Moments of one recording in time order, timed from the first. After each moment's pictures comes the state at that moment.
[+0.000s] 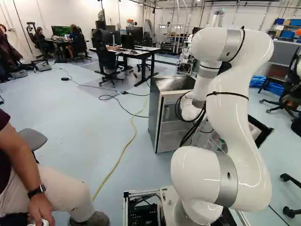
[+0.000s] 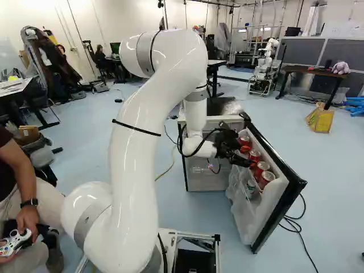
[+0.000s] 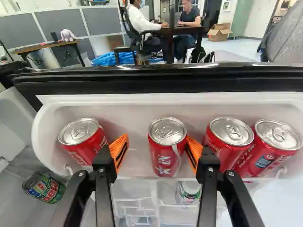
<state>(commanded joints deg) -22.7 -41.2 -44.4 55.0 69.9 -0.2</state>
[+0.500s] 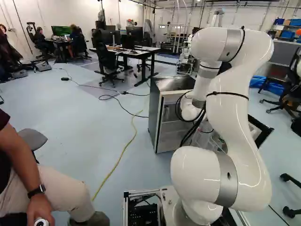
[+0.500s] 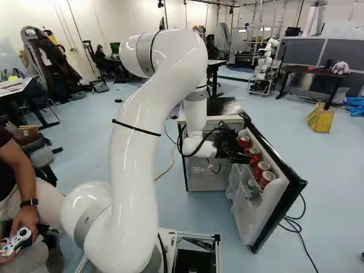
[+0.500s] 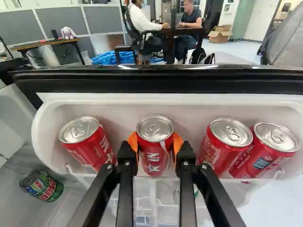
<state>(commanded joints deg) -22.7 -41.2 -44.4 55.0 69.9 -0.5</state>
